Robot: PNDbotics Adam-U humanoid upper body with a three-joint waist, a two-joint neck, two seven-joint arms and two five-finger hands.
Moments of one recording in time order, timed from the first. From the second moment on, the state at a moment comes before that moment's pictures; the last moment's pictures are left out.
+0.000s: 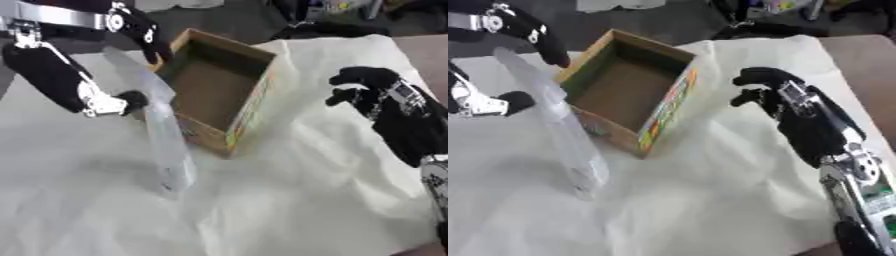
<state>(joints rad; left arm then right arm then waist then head) -1.24 0.69 -0.50 -1.61 -0.16 -0.03 -0.91 -0.29 -0.42 -0.10 -1.97 -0.34 0.10 0.27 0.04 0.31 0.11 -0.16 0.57</state>
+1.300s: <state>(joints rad) -1.24 0.68 -0.50 -1.57 -0.20 -0.05 -0.91 -0.29 -0.42 -0.10 -1.97 -0.33 0.10 0.28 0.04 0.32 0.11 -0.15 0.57</state>
